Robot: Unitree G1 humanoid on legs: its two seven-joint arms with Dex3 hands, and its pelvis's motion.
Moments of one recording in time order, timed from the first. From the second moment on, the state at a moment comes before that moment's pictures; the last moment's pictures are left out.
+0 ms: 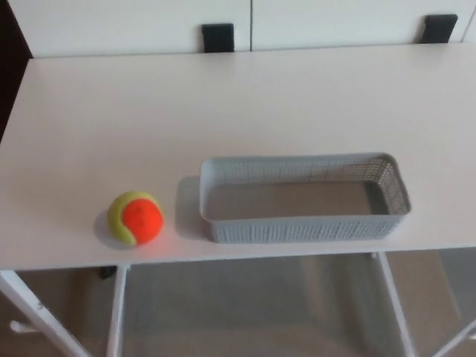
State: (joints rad) left_arm 0.28 0.44 0.13 0.98 0.00 -0.47 -0.15; right_arm 0.34 -0.34 -0.09 0.84 -0.03 -0.41 0.10
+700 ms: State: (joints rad) left_arm 0.37 0.43 0.11 0.82 0.00 -0.49 -0.14; right_arm 0.35 -0.34 -0.09 0.84 -0.04 -0.42 0.10
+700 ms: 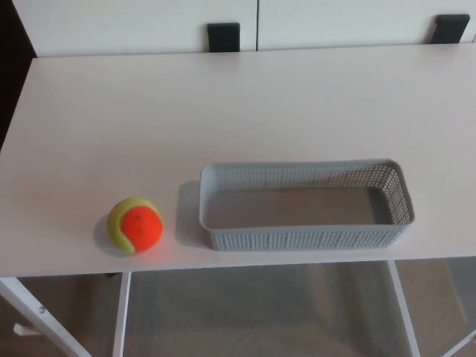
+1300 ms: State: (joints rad) left_arm 0.59 0.43 0.10 0.06 -0.09 -0.50 -0.19; right_arm 0.34 -0.33 -0.09 0.85 -0.04 -0.42 0.10
